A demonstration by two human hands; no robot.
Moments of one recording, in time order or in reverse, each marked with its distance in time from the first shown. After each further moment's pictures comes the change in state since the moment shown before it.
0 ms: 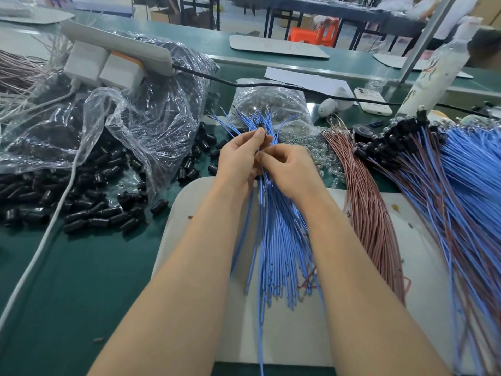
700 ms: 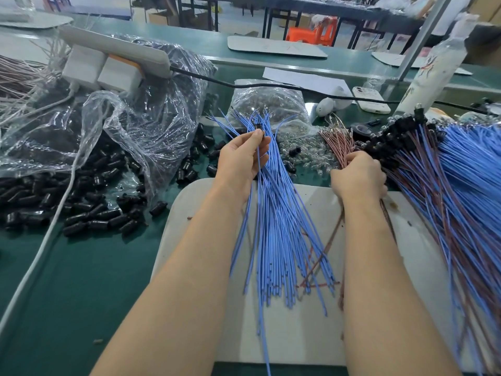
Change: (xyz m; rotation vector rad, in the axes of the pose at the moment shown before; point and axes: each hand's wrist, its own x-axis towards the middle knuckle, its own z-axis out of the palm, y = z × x) left_hand 0.006 -0.004 -0.001 -0.054 0.014 -0.057; right_hand 0.003 0.033 -0.070 -0.627 0.437 0.514
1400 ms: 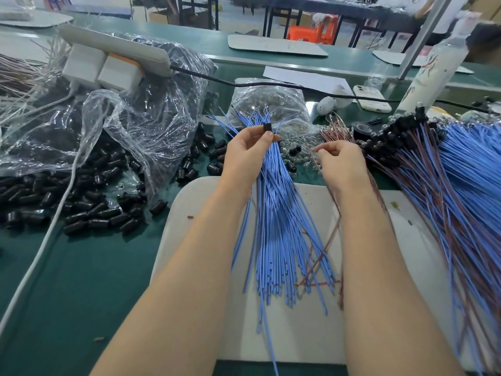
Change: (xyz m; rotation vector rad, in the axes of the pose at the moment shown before) left_hand -0.008 -0.002 0.004 0.302 -0.067 0.207; right_hand -0.003 -0.017 0.006 0.460 -0.122 -0.197
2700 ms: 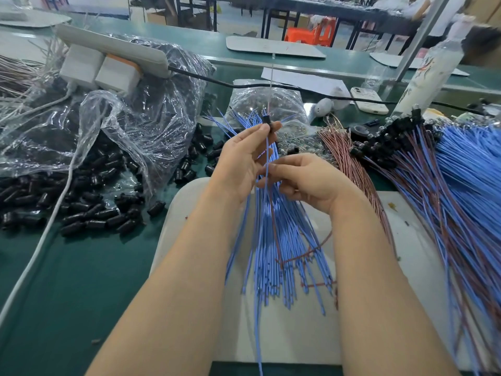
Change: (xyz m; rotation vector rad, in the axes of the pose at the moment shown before) left_hand 0.002 0.008 -0.005 -0.381 -0.178 -0.118; right_hand -0.026 -0.019 0.008 0.316 -0.744 0.061
